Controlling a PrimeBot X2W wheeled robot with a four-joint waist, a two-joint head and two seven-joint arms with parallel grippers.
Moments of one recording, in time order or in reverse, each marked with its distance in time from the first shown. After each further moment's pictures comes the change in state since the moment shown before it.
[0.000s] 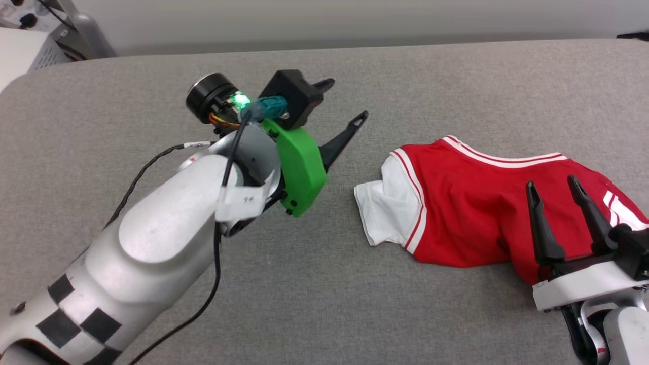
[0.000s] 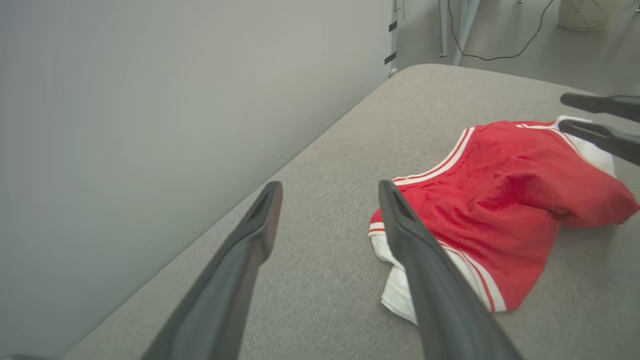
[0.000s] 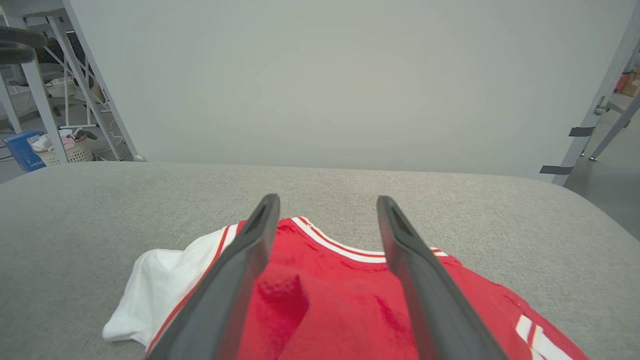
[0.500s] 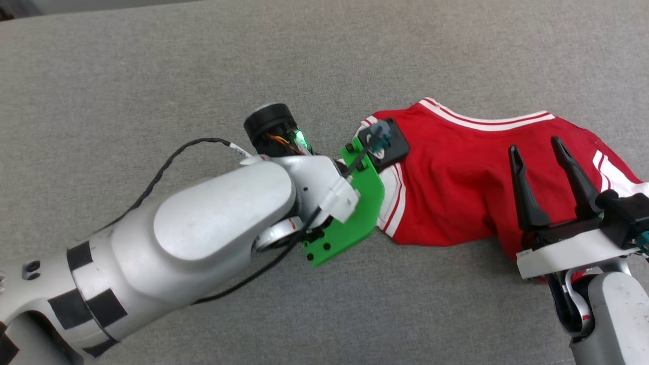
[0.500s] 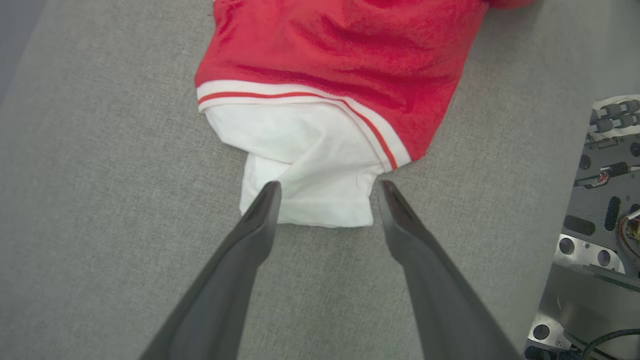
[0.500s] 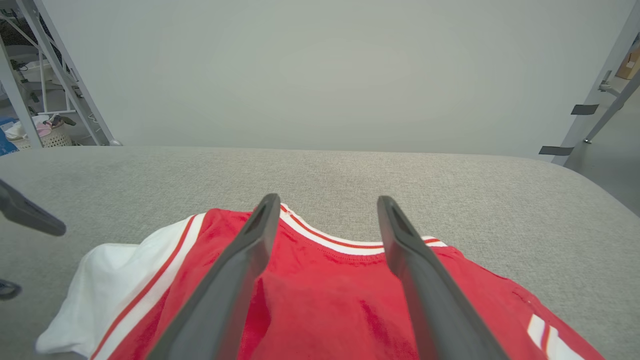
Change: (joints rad) left arm -0.248 0.023 -0.391 -0.105 -0.268 0.000 0.564; right arm -0.123 0.010 0.057 0.023 0.000 0.000 -0.018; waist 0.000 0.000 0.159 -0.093
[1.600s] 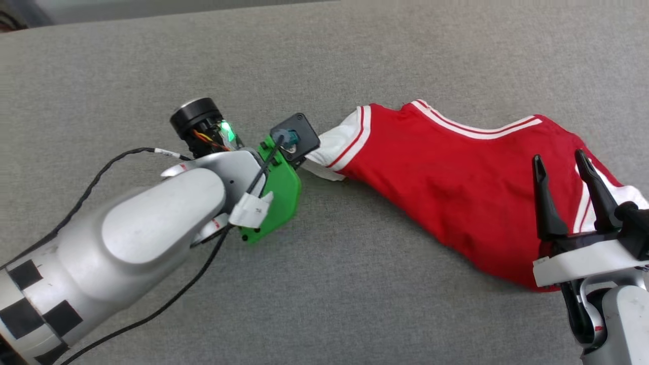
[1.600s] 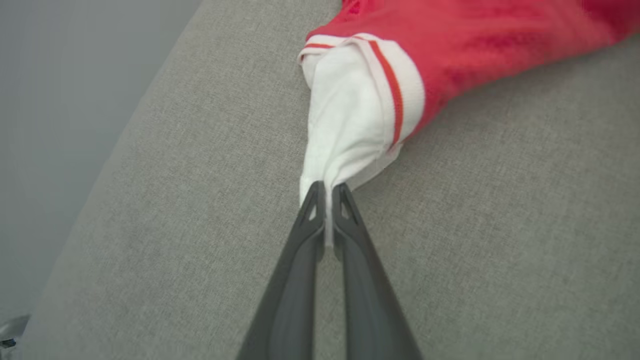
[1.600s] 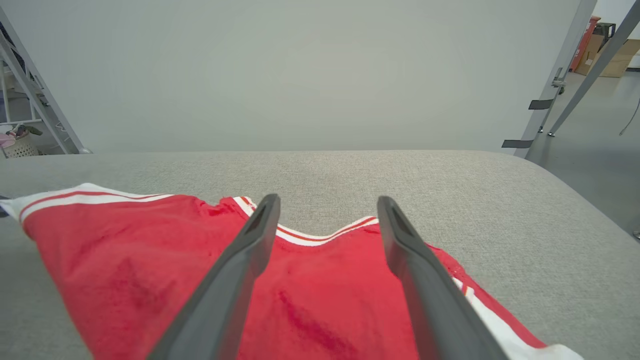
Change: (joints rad) left arm 0.076 0.130 0.007 0.137 0.193 -0.001 -0.344; right arm 0.034 0.029 -0.088 0.013 -0.029 0.000 0.000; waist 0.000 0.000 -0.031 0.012
